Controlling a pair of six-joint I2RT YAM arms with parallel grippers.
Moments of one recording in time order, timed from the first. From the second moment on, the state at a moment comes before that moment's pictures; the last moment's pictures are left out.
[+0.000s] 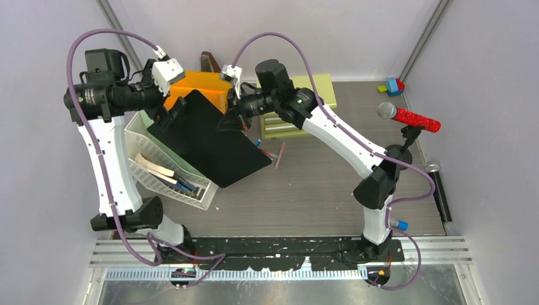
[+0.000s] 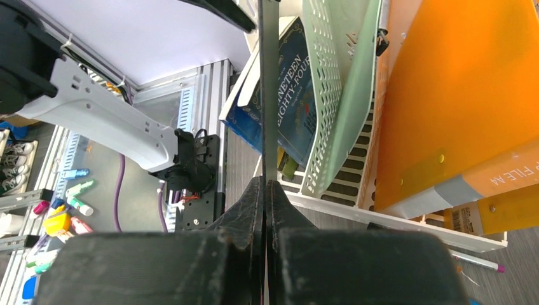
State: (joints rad) left arm 0.13 1.52 2.28 -1.56 0.66 0.92; right arm 0.82 1.93 2.08 -0.49 -0.77 0.07
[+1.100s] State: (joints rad) left arm -0.02 1.43 2.24 -1.59 0.60 1.00; right arm 0.82 1.86 2.04 -0.49 -0.66 0.02
